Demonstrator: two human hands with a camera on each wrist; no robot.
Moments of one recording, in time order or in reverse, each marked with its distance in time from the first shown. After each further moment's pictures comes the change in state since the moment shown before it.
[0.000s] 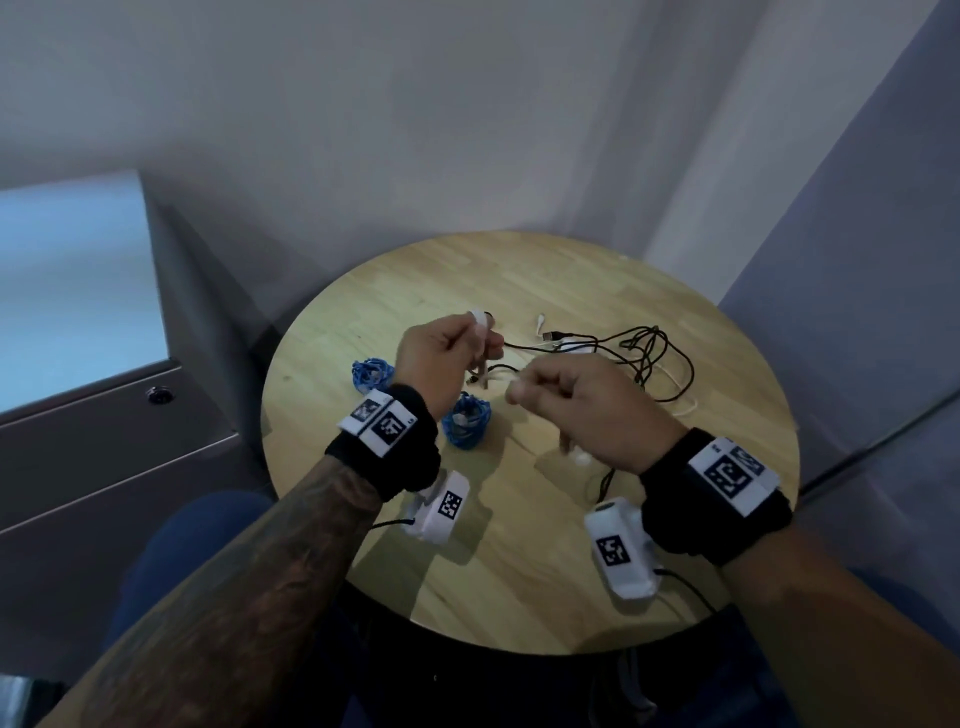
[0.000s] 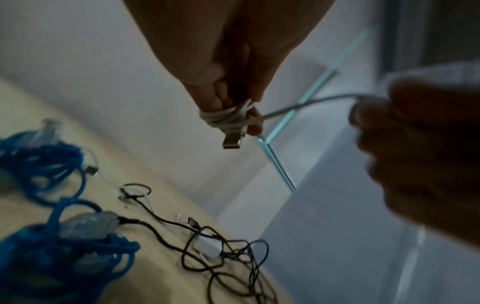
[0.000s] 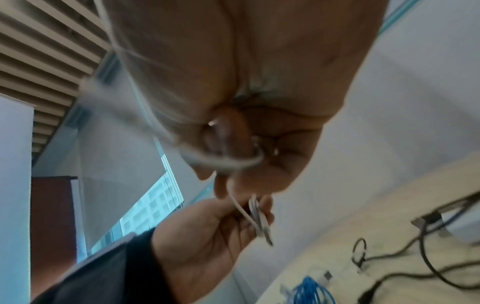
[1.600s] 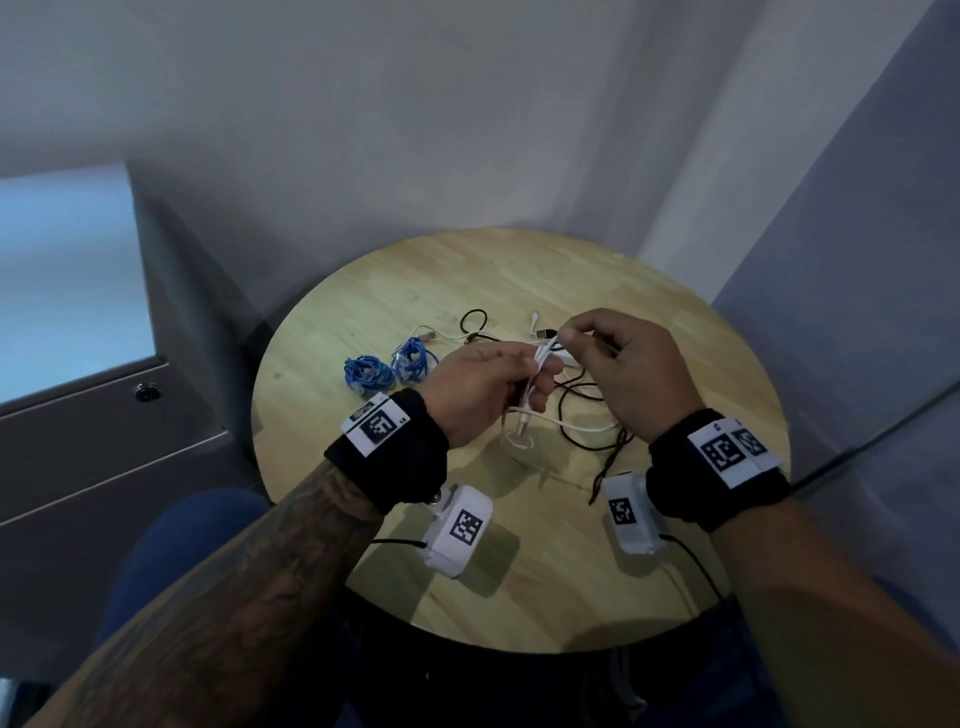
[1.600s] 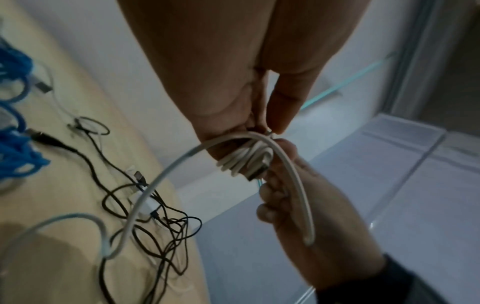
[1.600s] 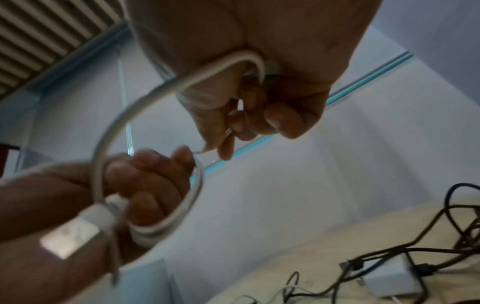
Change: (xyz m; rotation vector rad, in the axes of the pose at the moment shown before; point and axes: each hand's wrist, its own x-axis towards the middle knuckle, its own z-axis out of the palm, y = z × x) left_hand -0.021 0.021 0.023 -0.411 -0.532 -0.304; right_hand 0.014 0.039 -0.026 -0.131 0.442 -0.028
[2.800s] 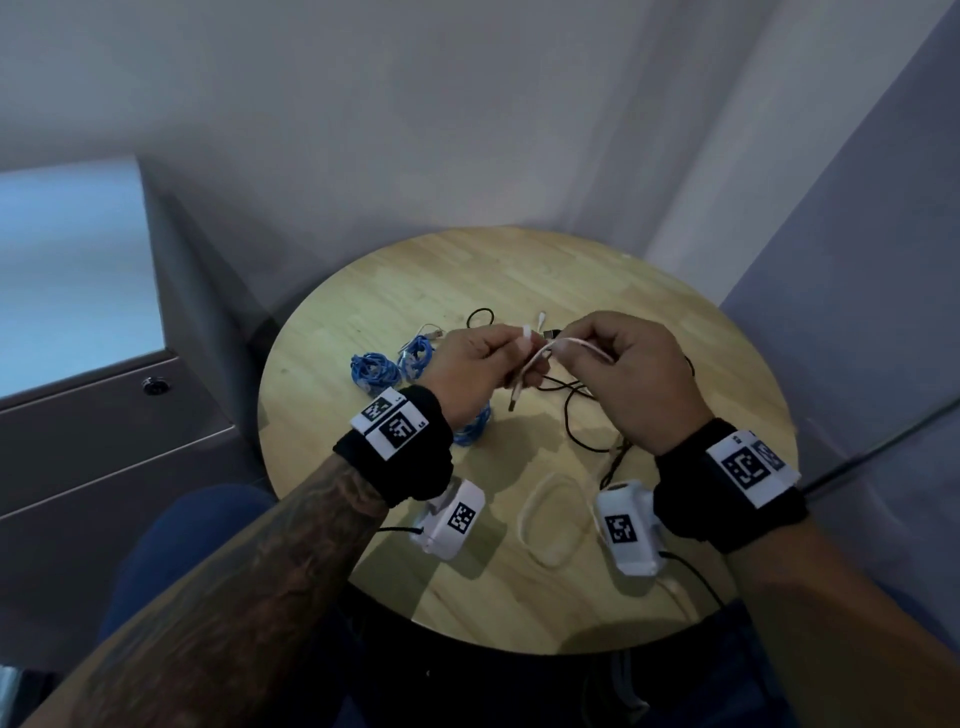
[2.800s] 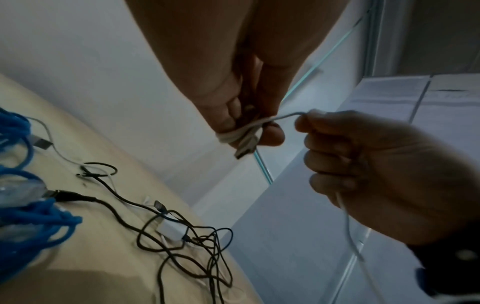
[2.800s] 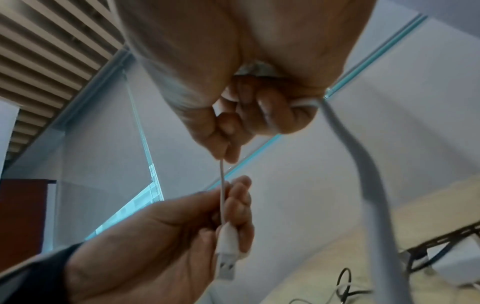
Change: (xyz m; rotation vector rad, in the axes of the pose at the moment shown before) left_hand 0.006 -0.002 -0.007 0.312 0.274 0.192; right_hand -0.010 -0.031 0.000 0.131 -0.024 -0.005
